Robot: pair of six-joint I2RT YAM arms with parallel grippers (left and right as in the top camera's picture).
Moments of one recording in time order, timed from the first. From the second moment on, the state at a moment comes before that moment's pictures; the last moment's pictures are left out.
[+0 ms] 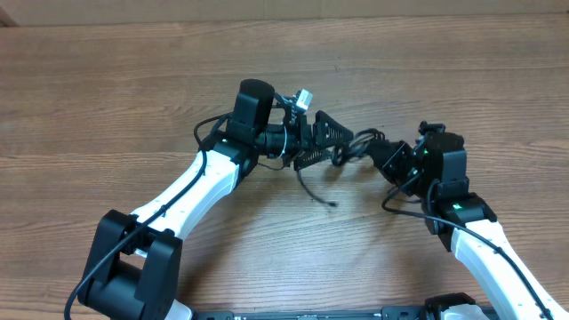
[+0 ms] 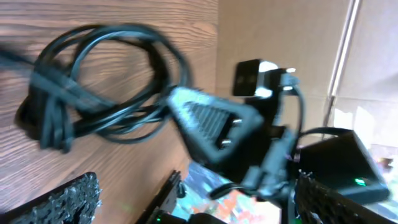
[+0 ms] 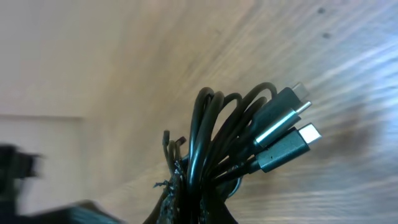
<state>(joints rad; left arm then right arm) -0.45 1.70 1.07 0.00 0.98 -0.99 0.16 1.19 0.60 -0.03 -0.35 0.99</state>
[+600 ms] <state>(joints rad) -0.41 1.70 1.07 -0.09 0.93 -0.92 -0.04 1.19 0.60 0.10 -0.51 1.43</state>
